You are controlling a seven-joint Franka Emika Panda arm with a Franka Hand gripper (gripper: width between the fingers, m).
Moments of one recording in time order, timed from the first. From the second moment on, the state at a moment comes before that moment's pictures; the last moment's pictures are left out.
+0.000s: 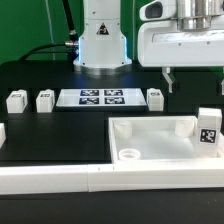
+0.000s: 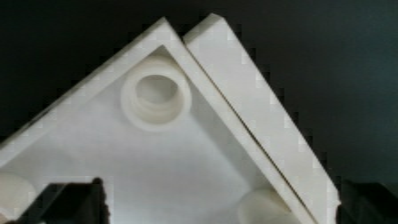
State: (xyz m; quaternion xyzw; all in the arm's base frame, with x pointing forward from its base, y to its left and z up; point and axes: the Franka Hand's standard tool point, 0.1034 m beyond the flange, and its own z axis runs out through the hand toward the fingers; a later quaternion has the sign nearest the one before) arm 0.534 0.130 0.088 -0.96 0.27 -0.07 0.05
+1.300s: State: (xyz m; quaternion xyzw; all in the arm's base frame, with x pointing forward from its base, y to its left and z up) arm 0.474 0.111 0.056 -1.00 -0.02 -0.02 0.00
